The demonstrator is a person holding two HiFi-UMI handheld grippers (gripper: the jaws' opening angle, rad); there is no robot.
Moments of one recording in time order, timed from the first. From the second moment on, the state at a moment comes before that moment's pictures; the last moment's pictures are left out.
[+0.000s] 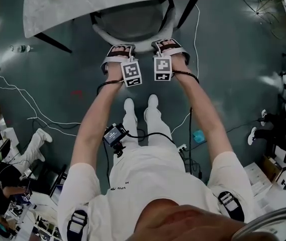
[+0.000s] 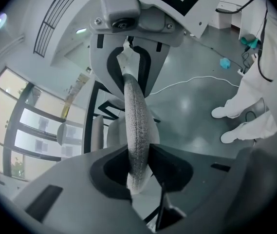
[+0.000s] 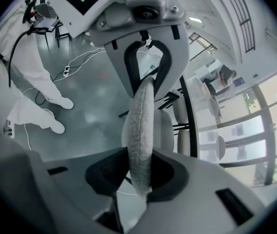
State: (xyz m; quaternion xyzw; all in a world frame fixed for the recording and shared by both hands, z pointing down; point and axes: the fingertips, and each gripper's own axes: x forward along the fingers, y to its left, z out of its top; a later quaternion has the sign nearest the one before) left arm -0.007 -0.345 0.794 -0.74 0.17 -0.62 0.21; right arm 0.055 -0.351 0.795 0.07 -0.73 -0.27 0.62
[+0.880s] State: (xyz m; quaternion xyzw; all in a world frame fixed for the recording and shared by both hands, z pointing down) left arm -0.003 -0.285 0.786 -0.75 0.17 -0.62 0.19; right arm 0.060 -0.291 0.785 0.08 -0.75 -0.25 0.61
